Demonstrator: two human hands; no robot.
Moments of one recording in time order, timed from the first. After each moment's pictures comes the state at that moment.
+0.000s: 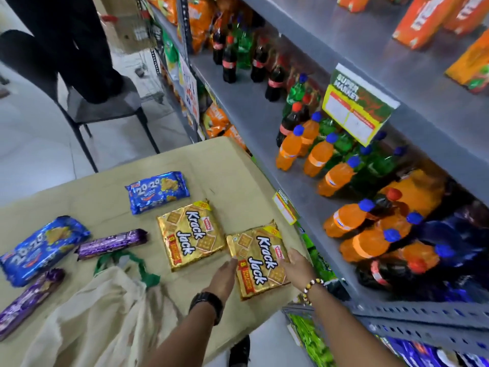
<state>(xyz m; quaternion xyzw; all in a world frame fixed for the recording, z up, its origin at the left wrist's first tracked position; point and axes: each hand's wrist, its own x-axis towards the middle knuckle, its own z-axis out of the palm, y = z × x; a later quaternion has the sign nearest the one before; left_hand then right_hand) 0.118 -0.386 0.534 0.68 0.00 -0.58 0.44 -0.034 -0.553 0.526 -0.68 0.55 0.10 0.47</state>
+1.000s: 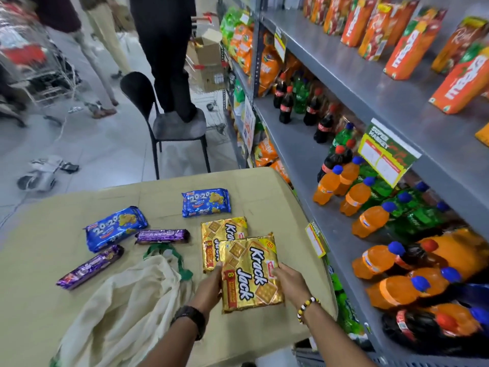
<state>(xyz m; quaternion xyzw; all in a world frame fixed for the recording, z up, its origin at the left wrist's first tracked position) 0.139 -0.309 0.590 0.68 0.10 -0.45 0.57 0.030 -0.500 0.598 -0.61 0.46 0.02 0.64</state>
